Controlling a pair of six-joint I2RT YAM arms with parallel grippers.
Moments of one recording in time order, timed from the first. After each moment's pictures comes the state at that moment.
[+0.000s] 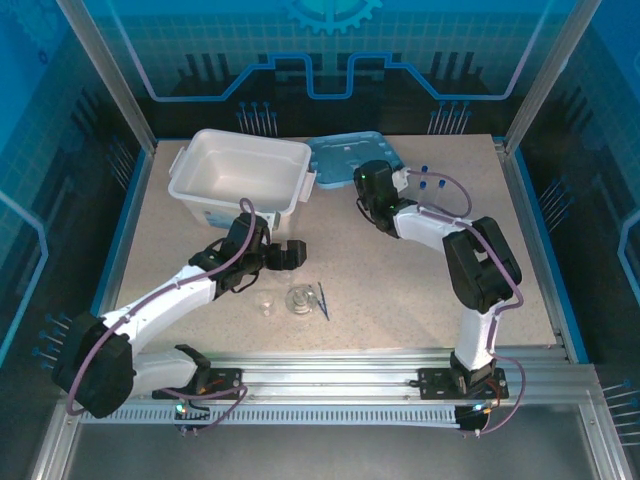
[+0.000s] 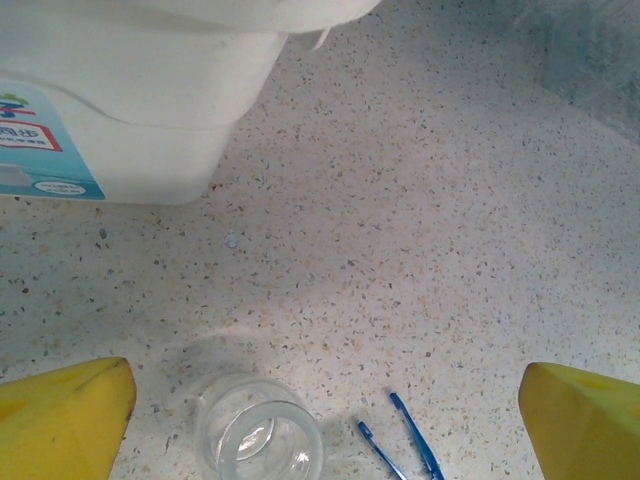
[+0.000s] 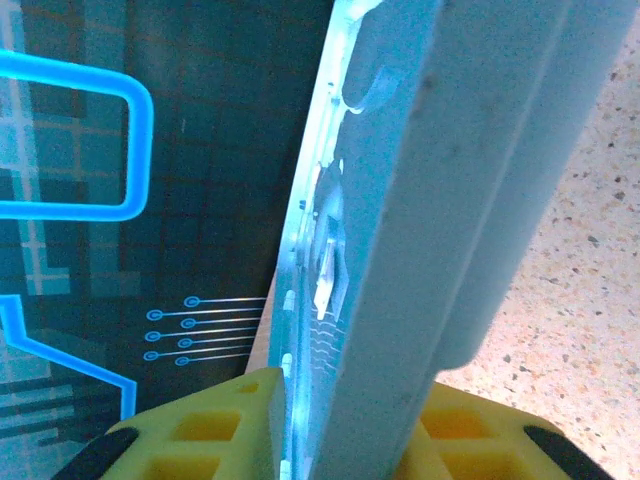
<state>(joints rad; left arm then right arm) -0.50 1.21 0.73 -0.26 0.04 -0.48 0.47 1.90 1.23 0.20 0.33 1.48</state>
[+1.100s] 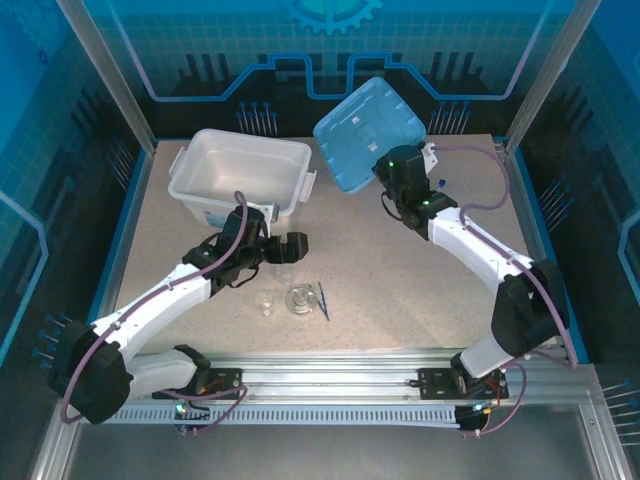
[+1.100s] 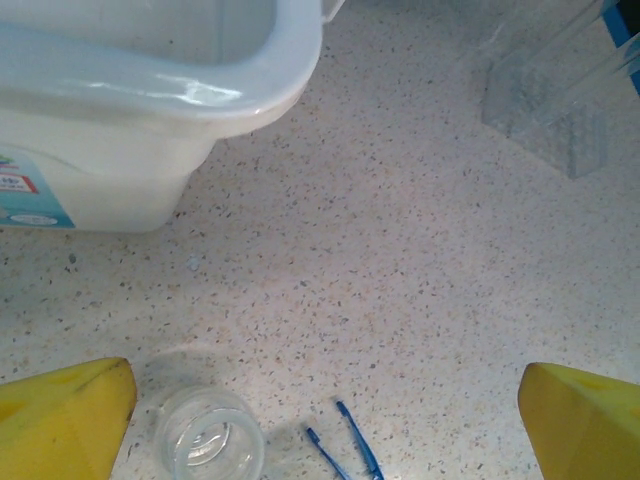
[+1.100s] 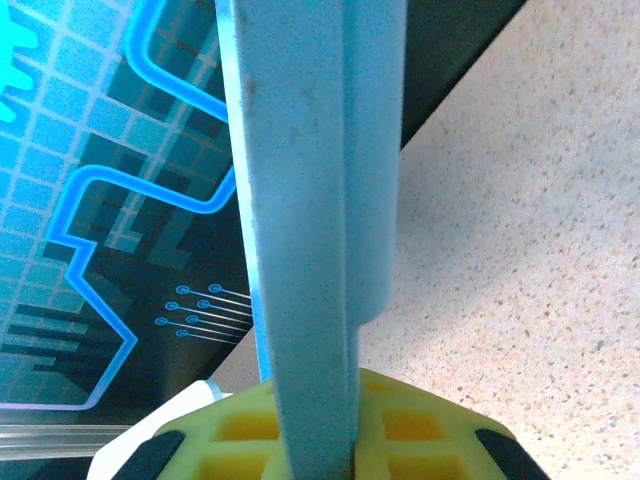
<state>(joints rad) -0.50 1.18 0.81 -0.32 0.08 -0.52 0.44 1.53 1.22 -0.09 0.35 1.10</state>
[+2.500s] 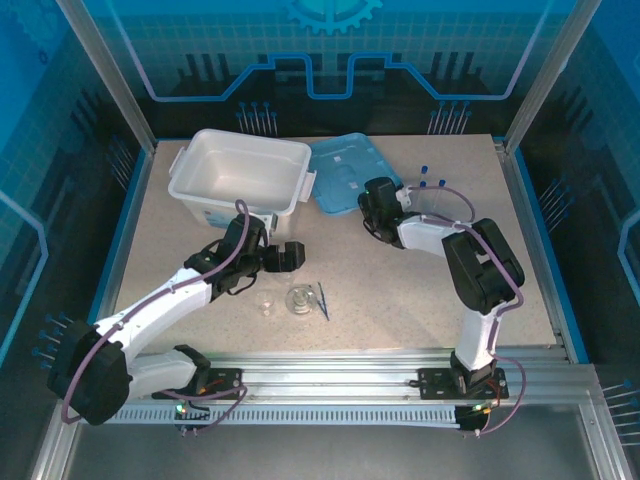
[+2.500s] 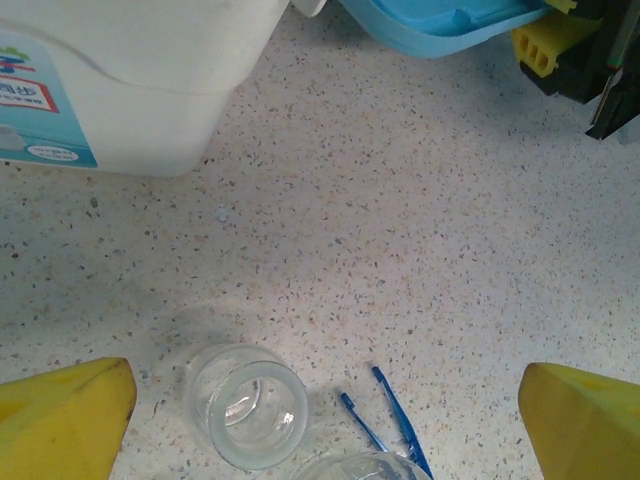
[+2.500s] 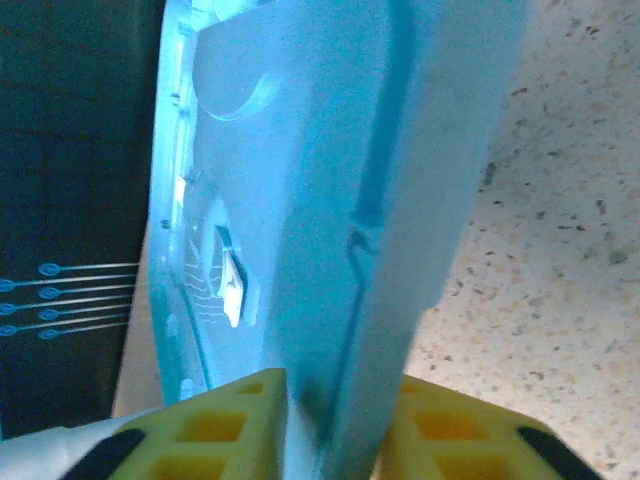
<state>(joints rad) -0.50 1.17 0.73 -0.32 0.07 -0.52 0.45 1.89 1.09 0.15 0.24 1.45</state>
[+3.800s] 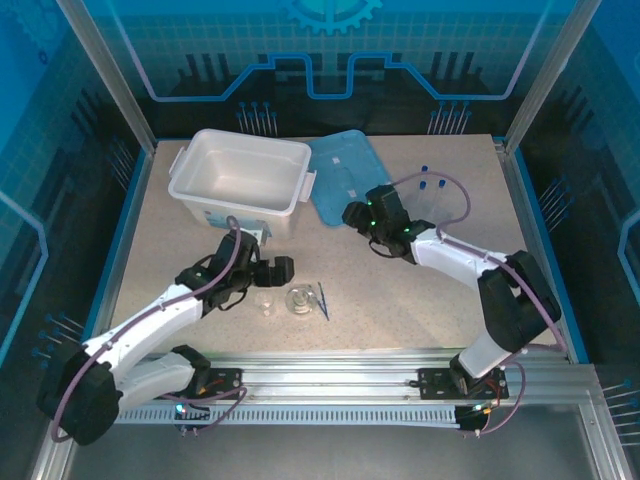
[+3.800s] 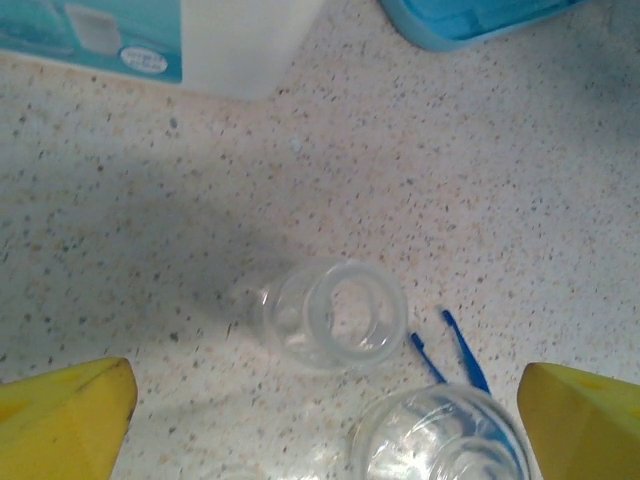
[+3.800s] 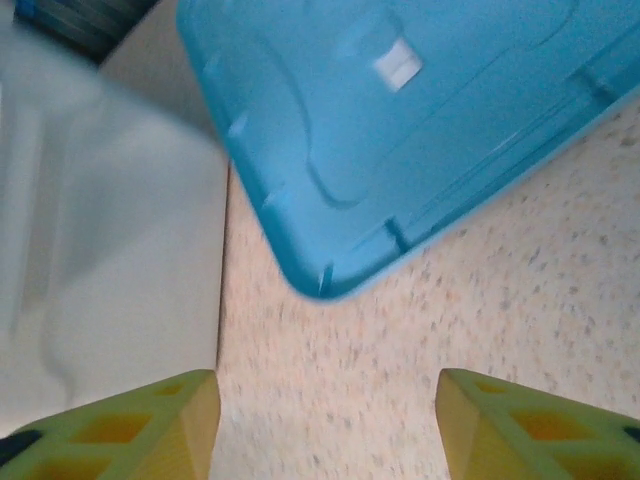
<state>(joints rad) -0.50 1.03 0.61 -0.39 0.01 -0.52 0.56 1.58 0.99 -0.12 0.06 0.88</state>
